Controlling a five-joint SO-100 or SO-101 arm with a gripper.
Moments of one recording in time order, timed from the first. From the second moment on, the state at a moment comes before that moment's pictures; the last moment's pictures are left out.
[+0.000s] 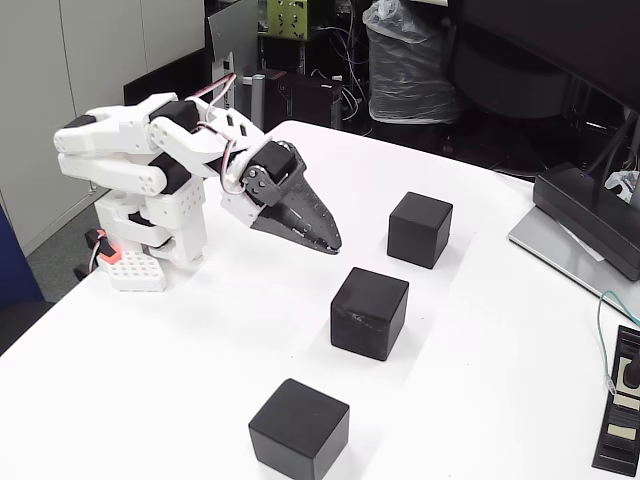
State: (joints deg) arm -2.9 187.8 177.3 35.9 -0.1
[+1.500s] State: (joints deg) arm -2.9 187.8 174.0 38.6 -13.4
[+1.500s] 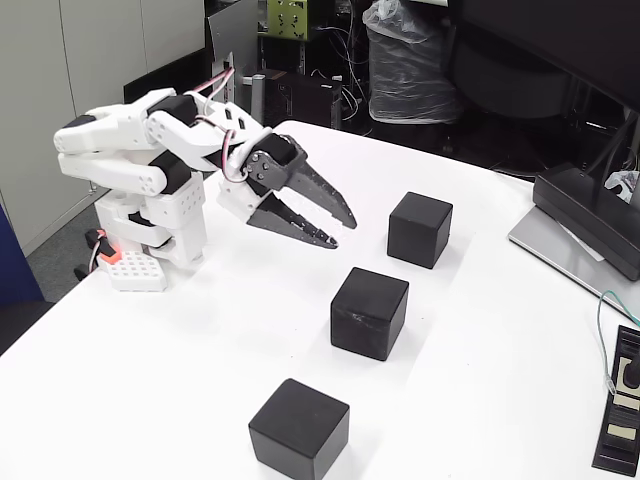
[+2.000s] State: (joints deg) arm -2.8 183.3 147.4 62.5 -14.9
